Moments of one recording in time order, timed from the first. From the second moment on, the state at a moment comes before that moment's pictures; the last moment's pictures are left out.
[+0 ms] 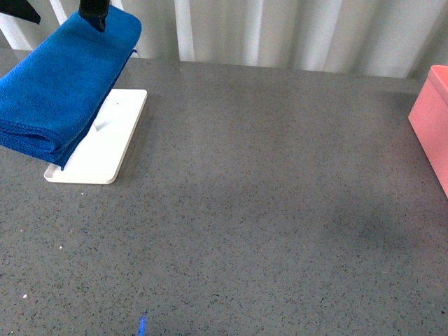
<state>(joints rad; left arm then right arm) -0.05 2.09 1.66 -0.39 -0.11 0.05 0.00 0.00 0.02 0.00 0.00 -0.01</state>
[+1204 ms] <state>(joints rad) -0.03 2.14 1.64 -0.35 -0.07 0.00 0.00 0.00 0.02 0.00 0.00 -0.01</state>
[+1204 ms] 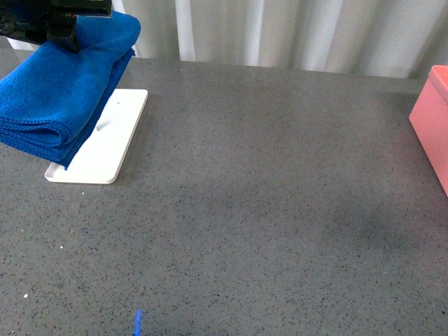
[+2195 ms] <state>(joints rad) -0.33 1.58 1.18 0.05 0.35 -0.28 0.00 0.00 0.02 0.00 0.00 -0.01</state>
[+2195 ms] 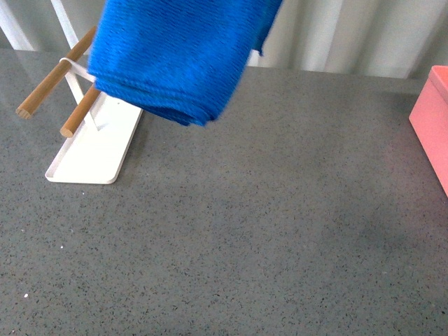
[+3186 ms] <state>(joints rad) -0.45 1.61 1.14 0.09 0.28 -0.27 0.04 1.21 0.52 0.25 -0.76 0.10</state>
